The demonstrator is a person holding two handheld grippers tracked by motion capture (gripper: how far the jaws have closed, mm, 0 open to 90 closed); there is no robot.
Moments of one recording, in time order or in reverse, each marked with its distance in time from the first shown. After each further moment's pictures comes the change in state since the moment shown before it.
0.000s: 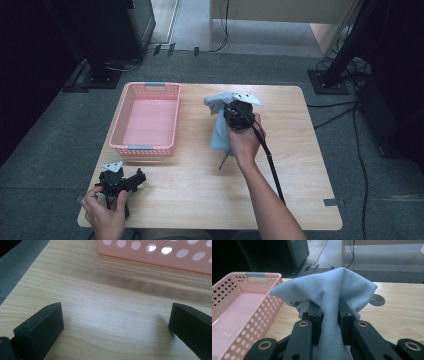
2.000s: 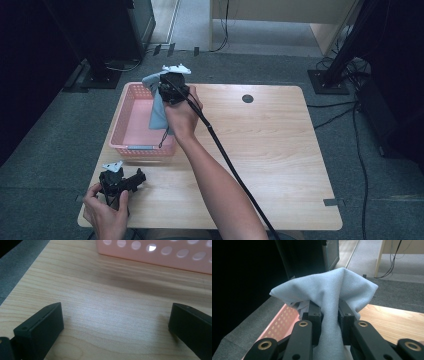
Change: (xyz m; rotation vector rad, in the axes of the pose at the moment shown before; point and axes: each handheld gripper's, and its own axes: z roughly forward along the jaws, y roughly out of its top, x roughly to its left) left arm 0.000 0.000 0.000 0.002 0.000 0.001; right arm 0.165 0.064 0.054 -0.005 0.174 -0.042
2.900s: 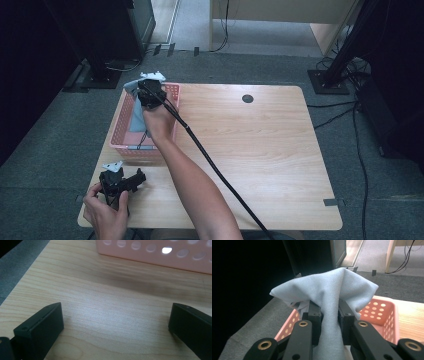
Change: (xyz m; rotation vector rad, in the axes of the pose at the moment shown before) left arm 0.000 0.000 0.000 0.000 0.000 0.001; right arm 0.046 -0.027 0.060 0.014 0.026 0.016
